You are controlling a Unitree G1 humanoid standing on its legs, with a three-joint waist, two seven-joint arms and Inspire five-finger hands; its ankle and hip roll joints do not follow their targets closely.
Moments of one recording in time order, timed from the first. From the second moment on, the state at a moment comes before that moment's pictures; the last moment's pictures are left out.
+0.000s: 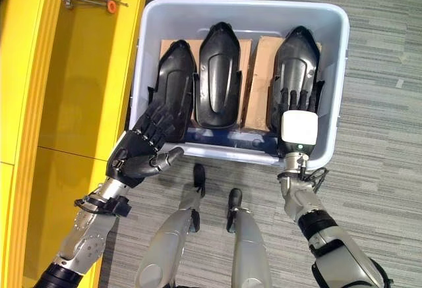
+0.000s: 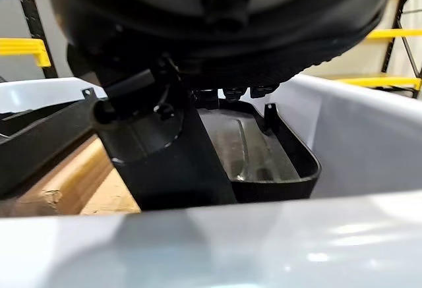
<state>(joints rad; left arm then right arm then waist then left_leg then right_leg) -0.07 0.45 -0.25 -0.08 -0.82 -0.25 -0.21 -0.58 -0.59 0.48 0.67 -0.64 0.26 -0.64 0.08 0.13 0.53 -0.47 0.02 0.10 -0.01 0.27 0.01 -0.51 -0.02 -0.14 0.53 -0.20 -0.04</state>
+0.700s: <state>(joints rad) -0.12 0.45 -0.32 -0.06 -0.82 -0.24 -0.21 -0.70 -0.55 0.43 0.92 -0.49 0.20 -0.68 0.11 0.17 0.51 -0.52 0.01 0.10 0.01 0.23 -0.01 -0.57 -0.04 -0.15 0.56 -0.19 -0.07</state>
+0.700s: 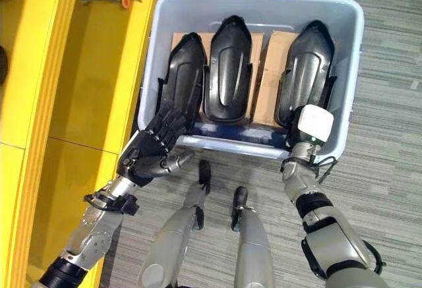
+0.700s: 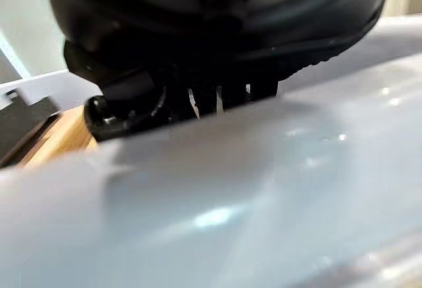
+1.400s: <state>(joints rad) -0.04 0.45 -0.19 -0.13 -0.82 -0.29 -0.26 -0.27 -0.76 0.45 0.19 -0.85 0.14 -0.62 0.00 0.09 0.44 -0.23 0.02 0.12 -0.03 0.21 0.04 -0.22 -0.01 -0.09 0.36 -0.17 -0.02</state>
